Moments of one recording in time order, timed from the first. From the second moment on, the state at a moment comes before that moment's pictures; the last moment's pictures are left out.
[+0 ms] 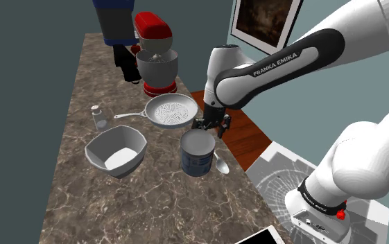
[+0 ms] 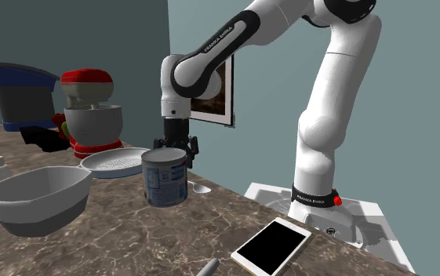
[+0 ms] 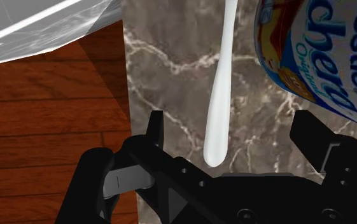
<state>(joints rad) 0.08 -0.26 0.22 -2.57 0.27 2.29 0.50</state>
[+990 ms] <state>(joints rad) 0.09 -0.23 0.22 -2.59 0.28 2.32 0.49</state>
